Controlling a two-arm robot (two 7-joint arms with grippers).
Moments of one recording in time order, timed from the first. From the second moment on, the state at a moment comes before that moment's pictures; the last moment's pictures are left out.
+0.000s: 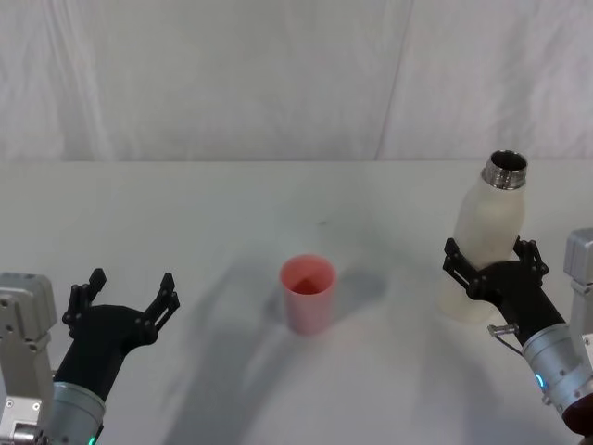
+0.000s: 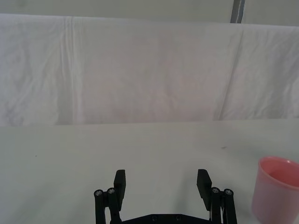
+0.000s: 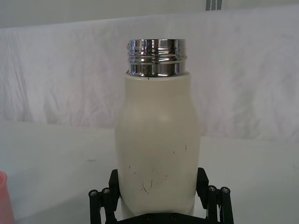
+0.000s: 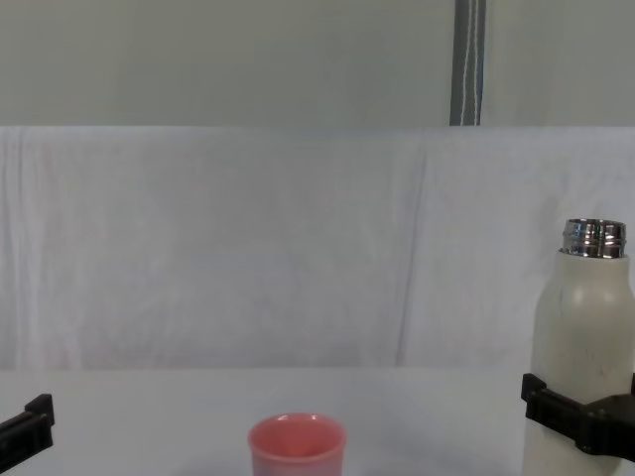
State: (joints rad) left arm 0.27 0.24 0.04 -1.85 -0.25 -0.02 -0.02; right arm 0.08 0.10 -0.14 -1.44 0.15 -0.14 0.18
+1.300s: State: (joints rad) left arm 0.27 0.24 0.04 -1.85 -0.25 -0.02 -0.02; right arm 0.11 0.16 -0.17 -1.57 0.04 -0.05 0.15
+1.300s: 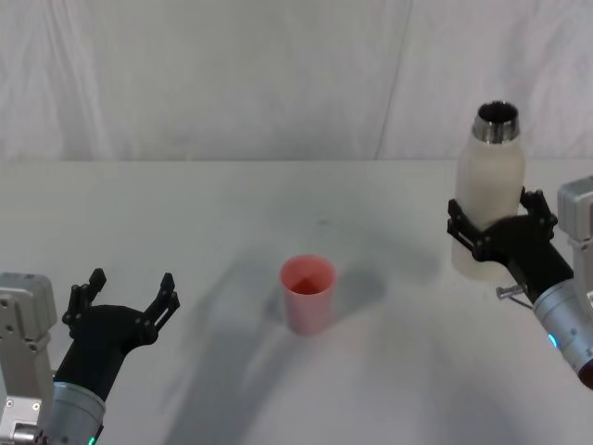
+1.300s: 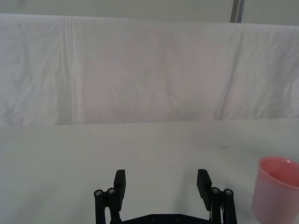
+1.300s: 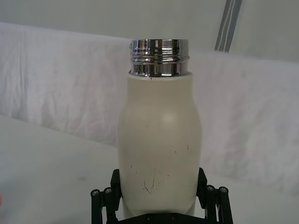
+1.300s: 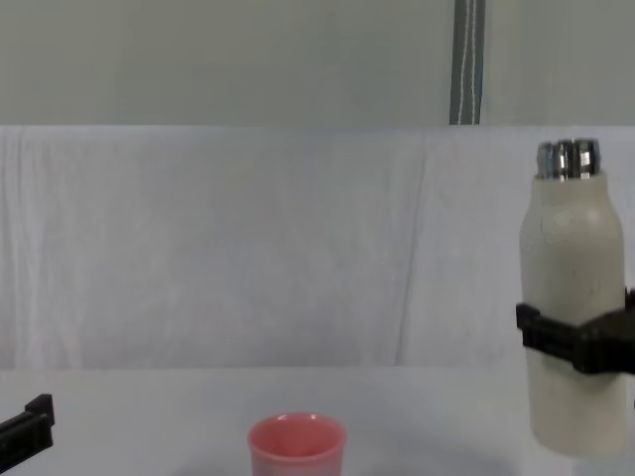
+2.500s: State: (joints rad) left arm 0.27 0.24 0.04 -1.85 -0.25 -0.02 -0.02; right arm 0.17 0.27 -0.30 -1.62 -0.34 -0.05 0.12
